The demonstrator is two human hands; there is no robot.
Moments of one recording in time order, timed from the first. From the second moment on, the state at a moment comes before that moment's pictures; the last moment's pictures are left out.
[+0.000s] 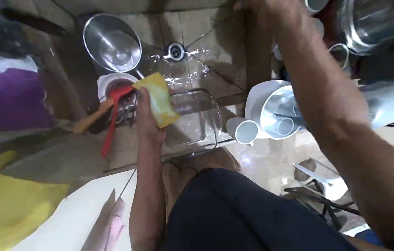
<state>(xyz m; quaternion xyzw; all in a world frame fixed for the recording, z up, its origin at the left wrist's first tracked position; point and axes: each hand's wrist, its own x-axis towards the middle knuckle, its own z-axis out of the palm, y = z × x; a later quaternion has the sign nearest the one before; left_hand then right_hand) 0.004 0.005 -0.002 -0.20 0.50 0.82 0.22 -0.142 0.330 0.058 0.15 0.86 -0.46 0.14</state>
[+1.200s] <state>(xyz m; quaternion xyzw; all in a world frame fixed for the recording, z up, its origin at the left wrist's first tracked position) 0.070 -0.077 -0.080 -0.03 0.80 0.59 0.15 0.109 0.075 -0.047 0.12 0.94 -0.28 0.17</state>
